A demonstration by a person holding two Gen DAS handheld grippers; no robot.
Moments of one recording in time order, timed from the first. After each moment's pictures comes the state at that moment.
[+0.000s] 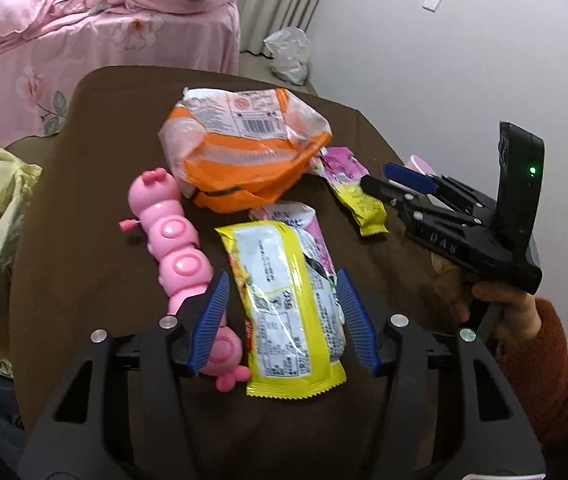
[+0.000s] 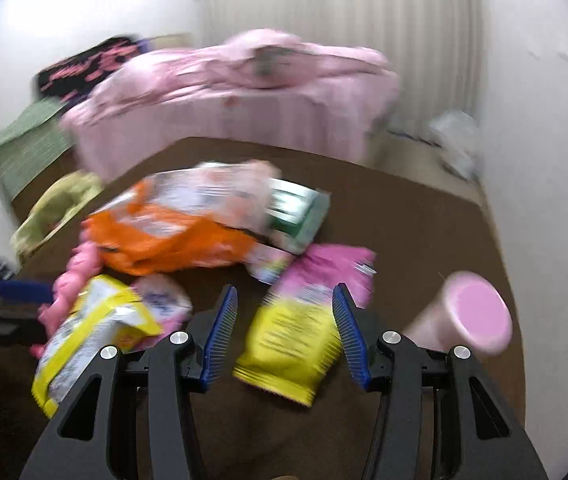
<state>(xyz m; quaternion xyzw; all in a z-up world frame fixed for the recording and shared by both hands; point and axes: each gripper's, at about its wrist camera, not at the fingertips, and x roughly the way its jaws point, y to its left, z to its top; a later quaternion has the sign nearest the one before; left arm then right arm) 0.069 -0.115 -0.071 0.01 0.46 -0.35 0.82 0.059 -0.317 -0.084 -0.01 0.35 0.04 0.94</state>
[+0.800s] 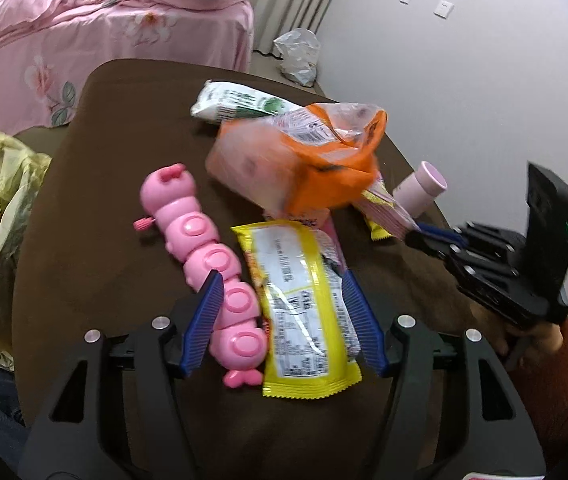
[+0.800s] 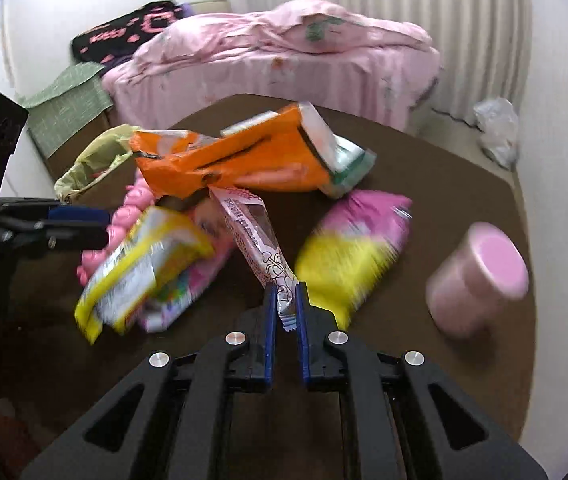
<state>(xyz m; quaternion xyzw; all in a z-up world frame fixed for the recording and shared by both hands) 0.070 -0.113 -0.073 0.01 0.46 -0.34 0.82 0.011 -0.317 -0.088 0.00 0.41 0.08 0.91</state>
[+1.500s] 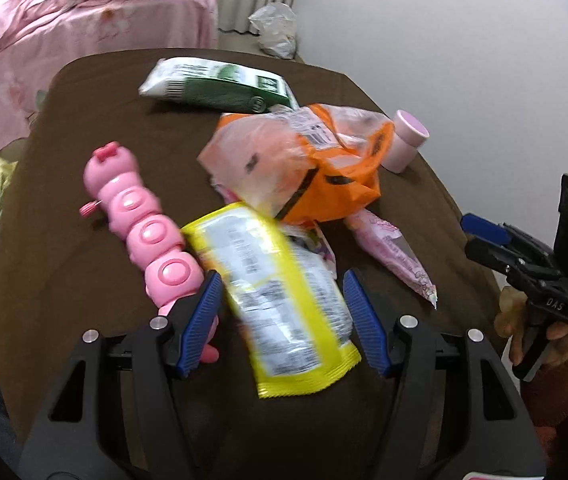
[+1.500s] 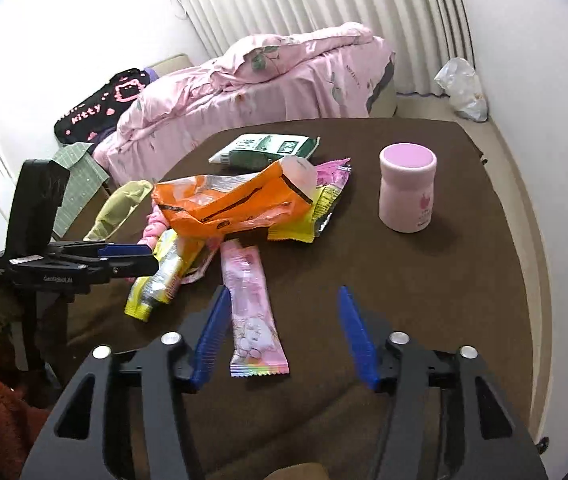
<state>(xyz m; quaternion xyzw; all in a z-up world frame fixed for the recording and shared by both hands) 0.048 -0.134 -0.081 0.06 0.48 -0.37 0.80 -0.077 -0.362 -0.086 0.14 0.36 0.07 0.92</state>
